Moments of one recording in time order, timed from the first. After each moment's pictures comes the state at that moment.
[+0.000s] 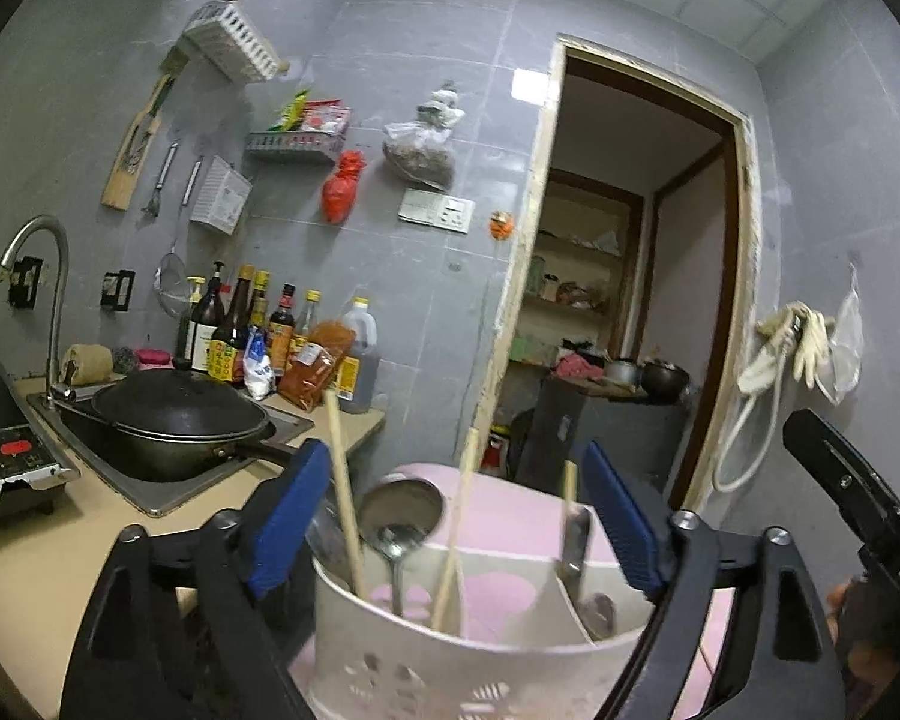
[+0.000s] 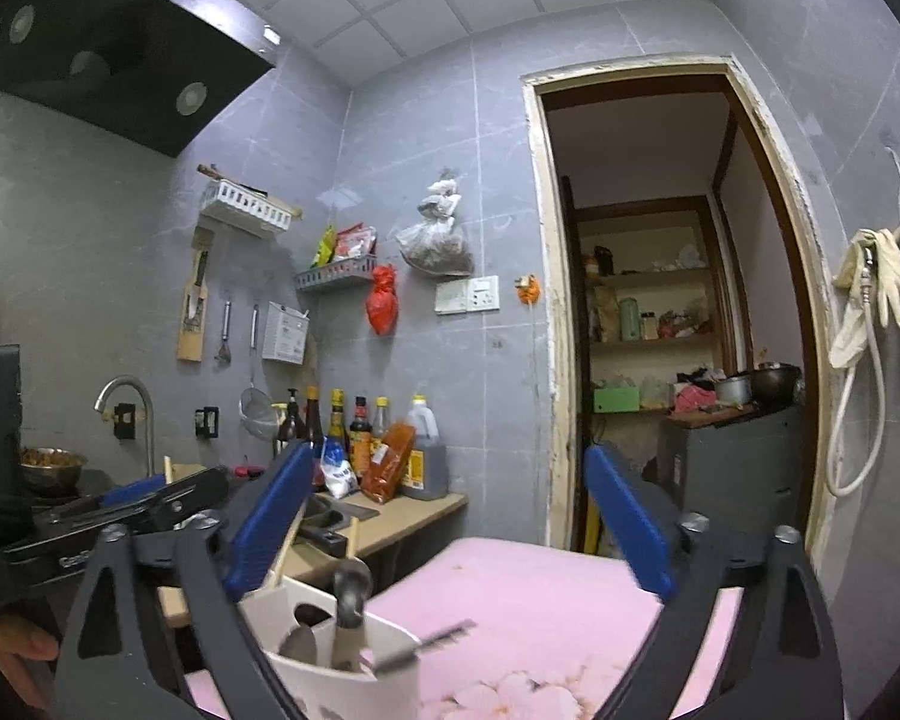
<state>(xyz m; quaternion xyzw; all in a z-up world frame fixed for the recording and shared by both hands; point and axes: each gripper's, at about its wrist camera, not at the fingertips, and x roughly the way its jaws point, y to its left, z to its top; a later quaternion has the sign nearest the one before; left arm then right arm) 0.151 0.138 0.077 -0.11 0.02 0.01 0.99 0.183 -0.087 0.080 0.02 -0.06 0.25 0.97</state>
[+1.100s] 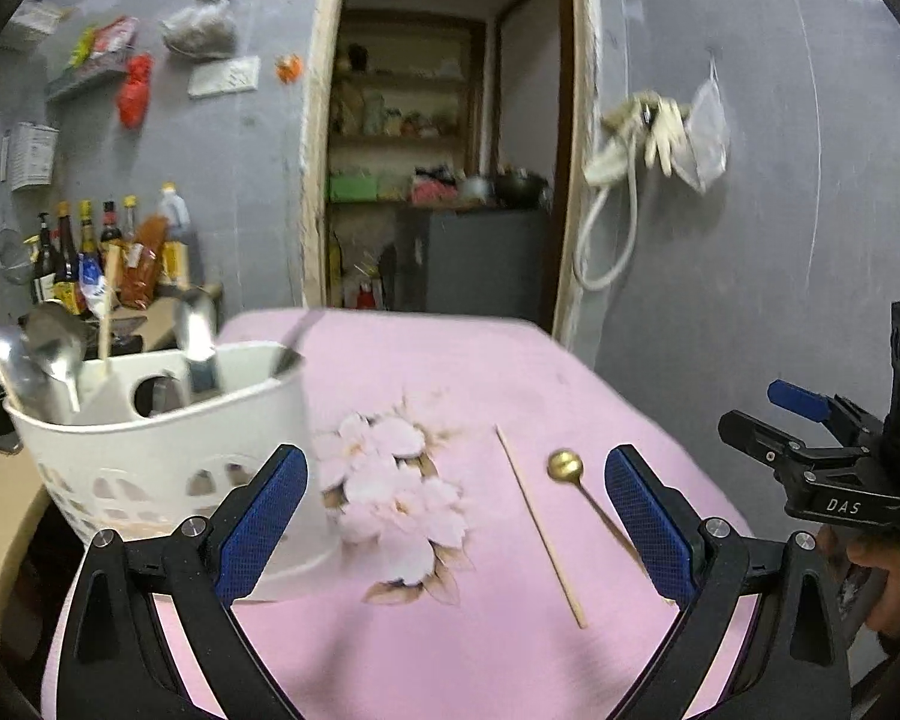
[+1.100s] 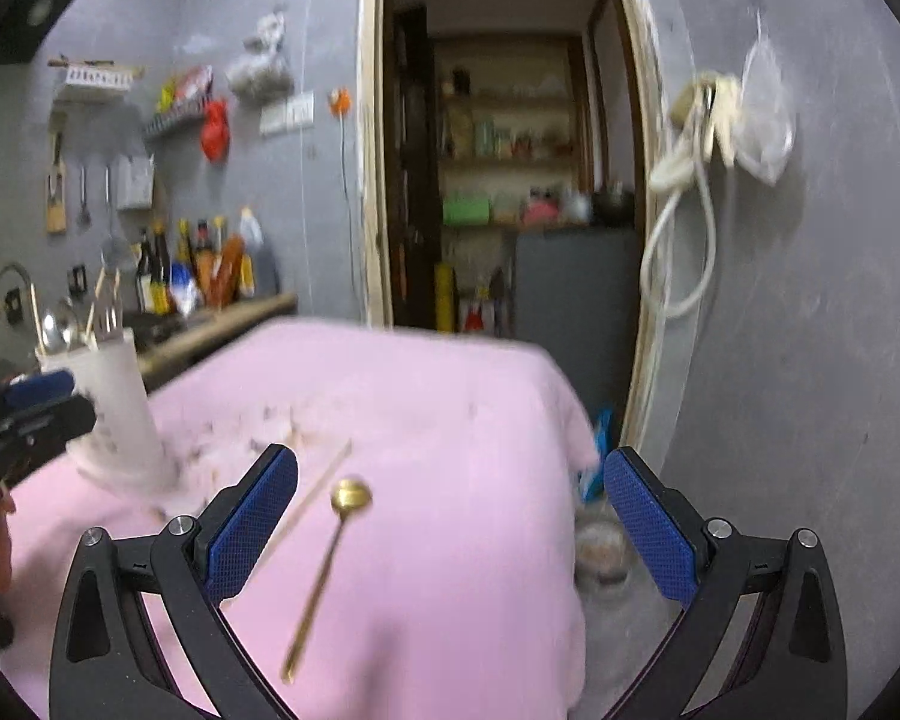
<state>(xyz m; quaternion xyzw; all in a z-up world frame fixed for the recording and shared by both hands) 0.170 -0.040 0.033 0.01 0.22 -0.15 0.96 0.179 -0.264 0.005 -0.01 0.21 0.11 0.97</state>
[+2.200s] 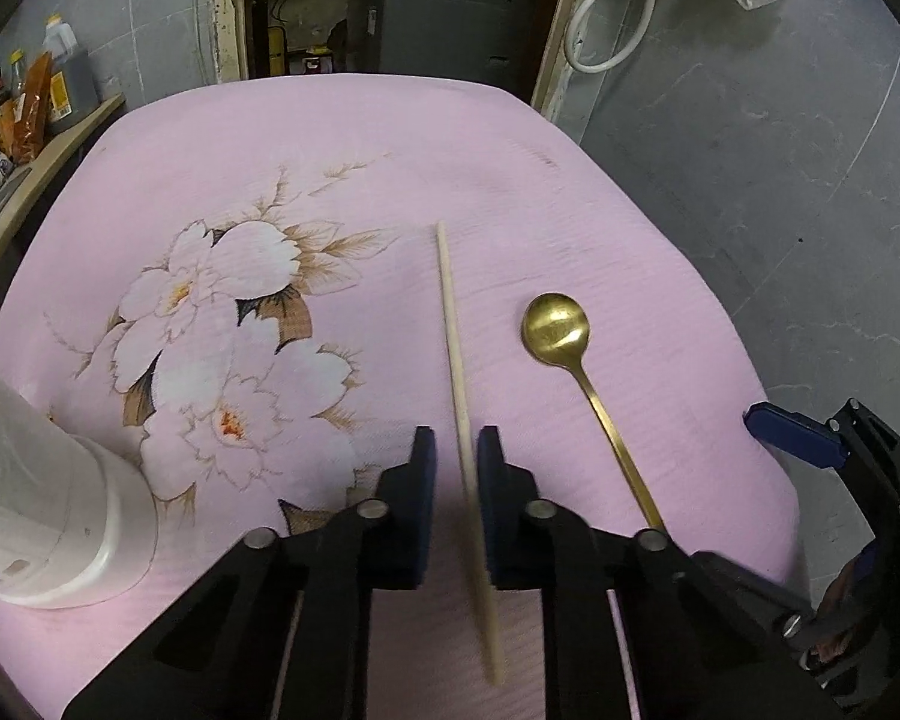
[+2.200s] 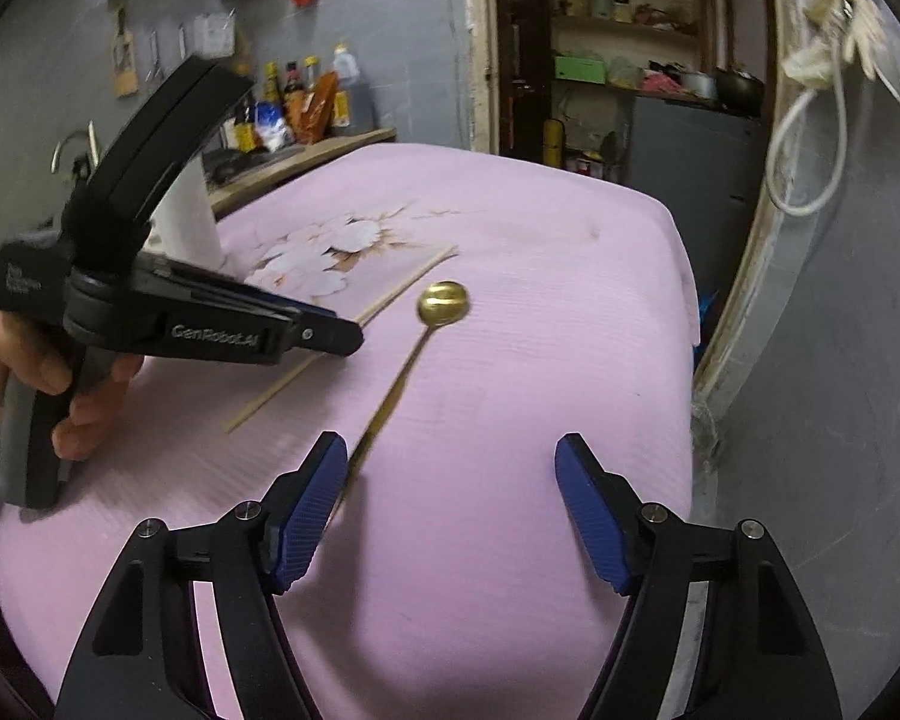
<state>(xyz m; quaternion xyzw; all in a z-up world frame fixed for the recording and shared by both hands) 0.290 -0.100 -0.040 0.02 0.48 -0.18 0.86 0.189 -0.229 -0.041 -0.10 0.35 0.23 0.90</state>
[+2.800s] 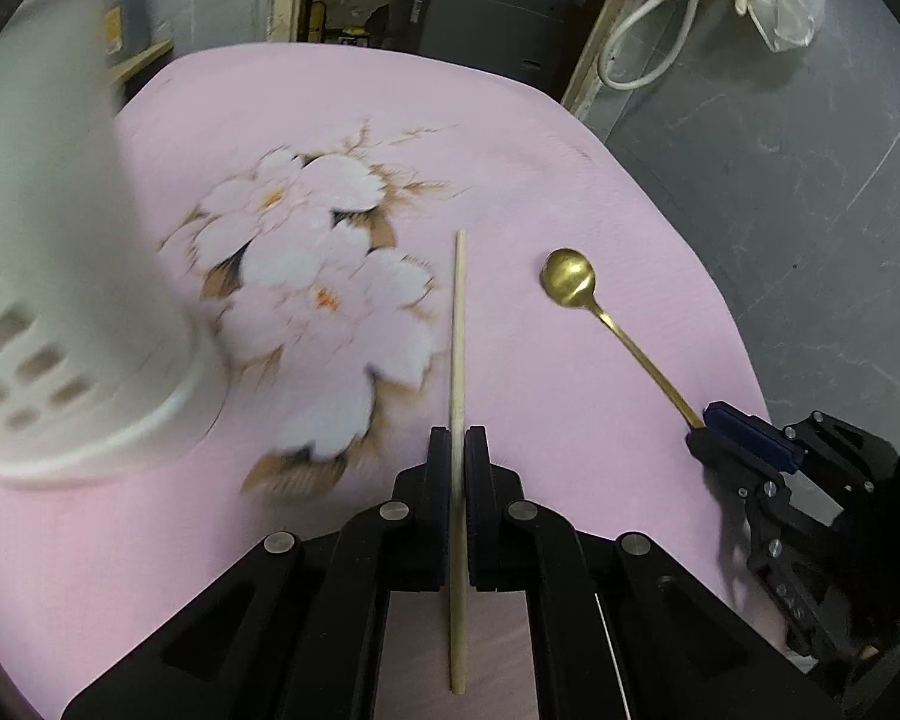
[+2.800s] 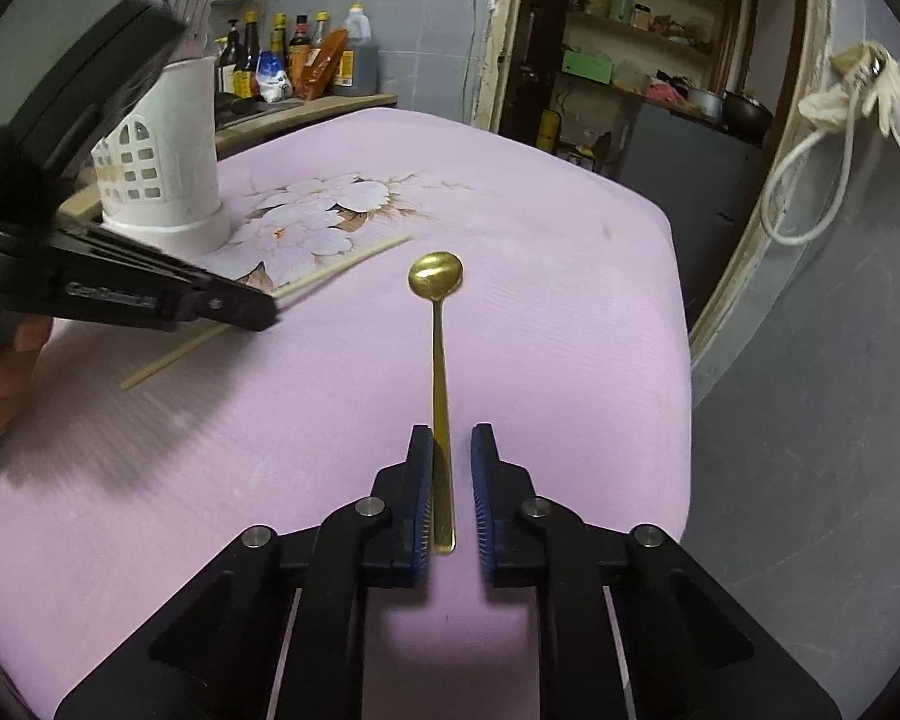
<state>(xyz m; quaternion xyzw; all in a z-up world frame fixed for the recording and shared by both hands) 0.249 -0.054 -0.035 -0.05 0.50 -0.16 0.85 0.180 -0.217 -0.049 -0.14 0.36 0.20 0.90</state>
